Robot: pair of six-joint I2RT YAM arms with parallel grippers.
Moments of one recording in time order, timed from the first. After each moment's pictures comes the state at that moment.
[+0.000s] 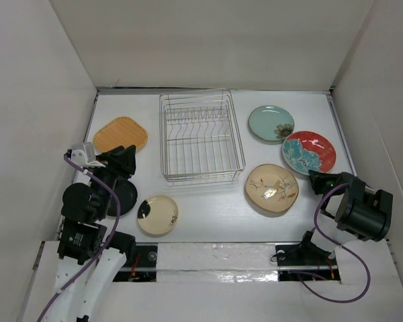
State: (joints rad) left arm -0.28 0.37 0.76 -0.27 -0.11 -0.40; right arm -0.54 1.50 0.22 0.74 -0.32 1.14
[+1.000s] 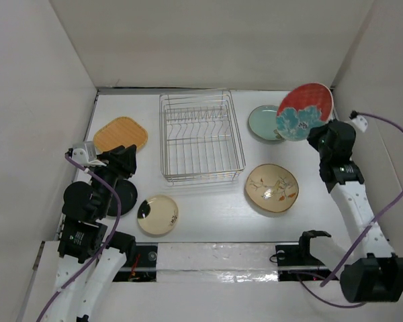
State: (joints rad) left arm -0.28 0.38 0.76 -0.27 -0.10 -0.40; right arm -0.05 0.93 0.81 -0.17 0.22 0.69
